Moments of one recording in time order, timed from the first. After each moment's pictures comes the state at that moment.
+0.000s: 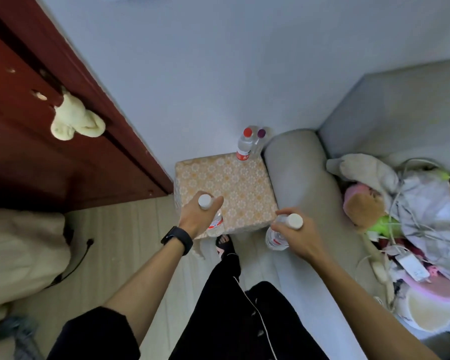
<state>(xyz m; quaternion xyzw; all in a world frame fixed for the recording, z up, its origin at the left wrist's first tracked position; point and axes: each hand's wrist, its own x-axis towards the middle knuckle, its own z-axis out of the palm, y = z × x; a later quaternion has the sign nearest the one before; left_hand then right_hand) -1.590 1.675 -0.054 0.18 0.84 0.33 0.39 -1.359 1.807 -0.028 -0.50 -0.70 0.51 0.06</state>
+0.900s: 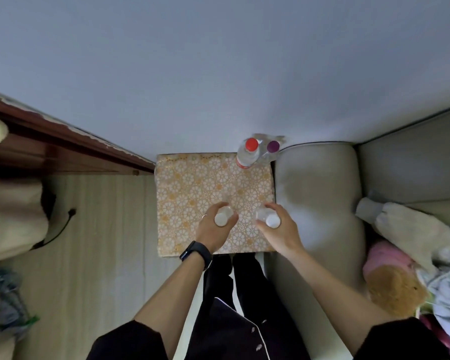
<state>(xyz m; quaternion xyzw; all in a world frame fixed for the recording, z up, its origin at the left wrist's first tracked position) -1.590 1.834 -0.224 0.06 0.82 0.33 0.47 -1.461 1.983 -0.211 -0.50 -0.67 0.53 -0.13</state>
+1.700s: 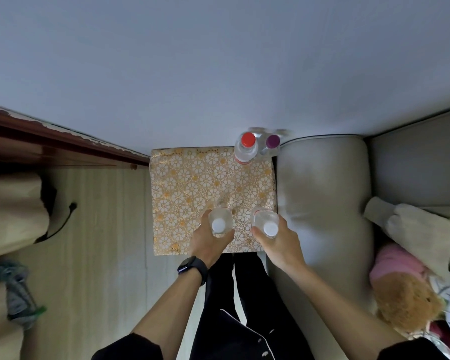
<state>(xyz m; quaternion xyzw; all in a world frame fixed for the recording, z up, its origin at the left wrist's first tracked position) -1.564 1.827 -0.255 0.02 0.88 0.22 0.42 -1.440 1.978 -0.242 -0.51 -0.68 0.49 -0.20</state>
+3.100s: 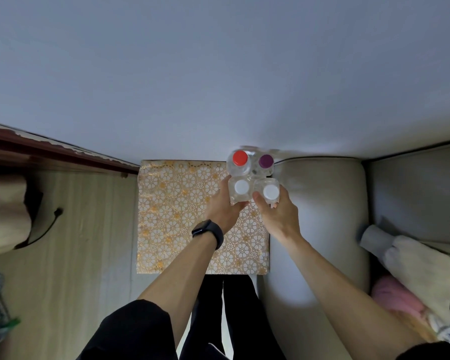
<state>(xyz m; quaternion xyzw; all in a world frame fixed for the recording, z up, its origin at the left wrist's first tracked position) -1.621 1.949 -0.277 0.11 0.85 0.33 0.39 -1.522 2.057 -0.254 -0.51 -0.66 0.55 -0.06</state>
